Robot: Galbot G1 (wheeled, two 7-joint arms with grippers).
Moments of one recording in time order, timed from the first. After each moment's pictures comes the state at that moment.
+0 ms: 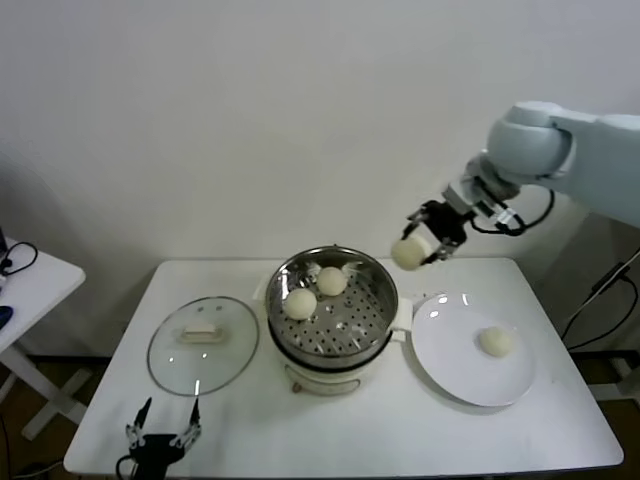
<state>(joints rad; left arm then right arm) 1.78 -1.54 -0.73 -1.95 0.03 -0.06 0.05 1.10 0.79 -1.58 1.69 0.38 0.10 -1.04</state>
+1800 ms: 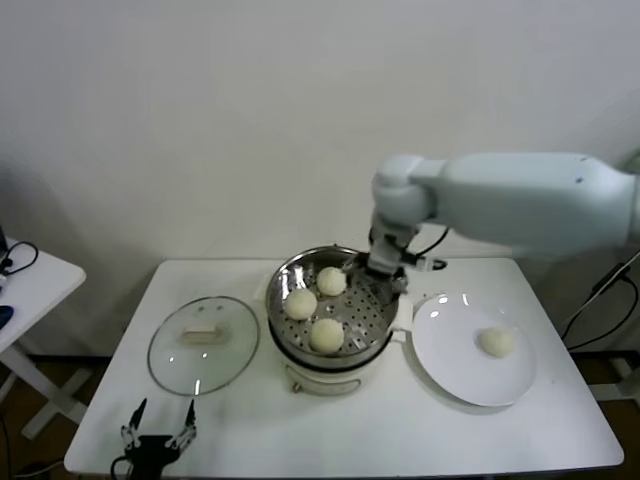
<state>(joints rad) 1.79 -1.53 -0.74 -1.95 0.04 -0.07 0.05 0.96 1.01 -1.65 1.50 0.25 0.25 -1.13</state>
